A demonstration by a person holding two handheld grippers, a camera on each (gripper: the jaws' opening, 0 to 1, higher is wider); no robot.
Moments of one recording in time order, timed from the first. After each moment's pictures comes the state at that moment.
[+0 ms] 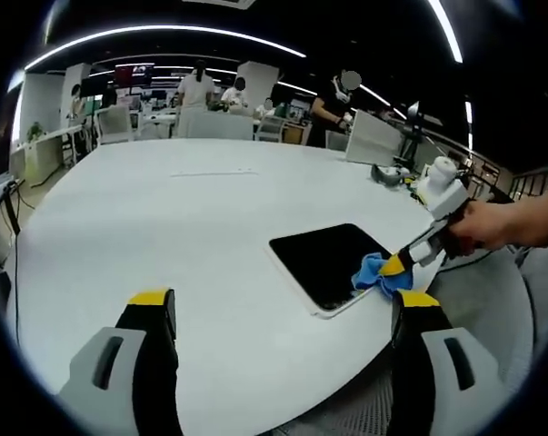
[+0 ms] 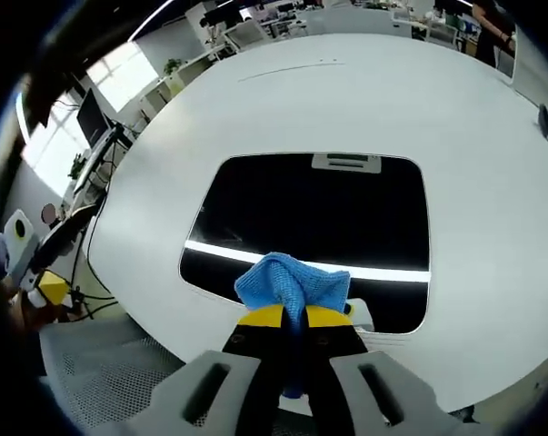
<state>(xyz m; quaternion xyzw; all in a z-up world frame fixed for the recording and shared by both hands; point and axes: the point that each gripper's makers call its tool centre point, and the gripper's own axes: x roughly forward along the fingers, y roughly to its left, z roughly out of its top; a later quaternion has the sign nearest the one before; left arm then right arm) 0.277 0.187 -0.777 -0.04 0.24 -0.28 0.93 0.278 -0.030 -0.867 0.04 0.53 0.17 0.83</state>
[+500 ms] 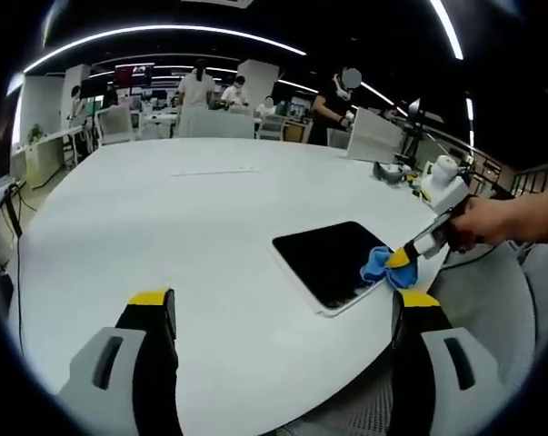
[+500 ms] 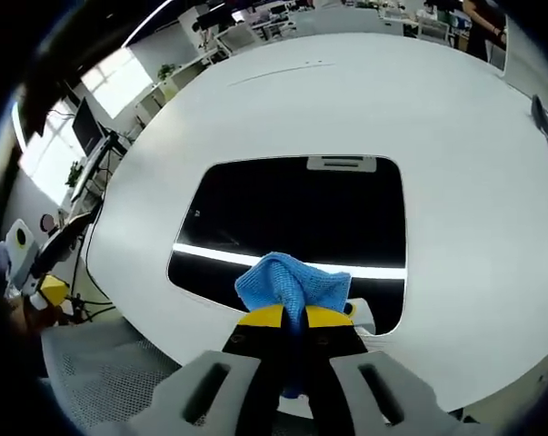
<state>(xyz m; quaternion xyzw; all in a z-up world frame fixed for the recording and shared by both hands) 0.278 0.190 -0.777 -0.03 0.25 -0.28 0.93 0.282 -0.055 -0.867 0.05 0.53 0.16 0.83</state>
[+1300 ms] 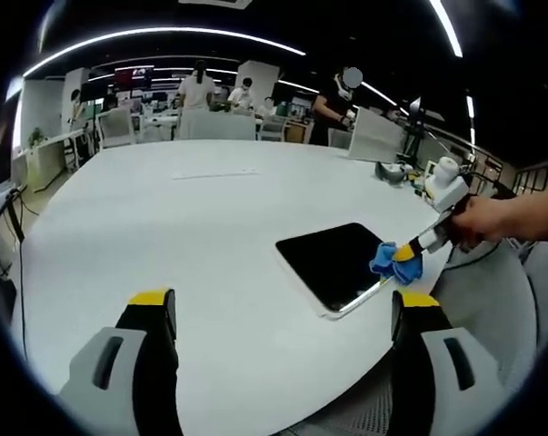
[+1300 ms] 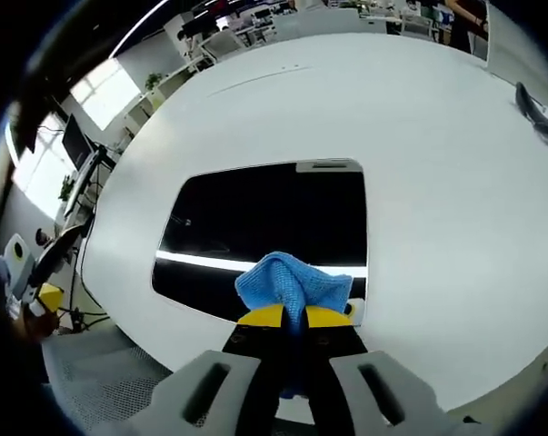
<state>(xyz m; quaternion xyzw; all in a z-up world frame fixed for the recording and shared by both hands) 0.282 0.193 -0.775 -0.03 0.24 -0.27 0.93 0.294 -0.078 -0.867 0.07 0.52 0.13 0.84</state>
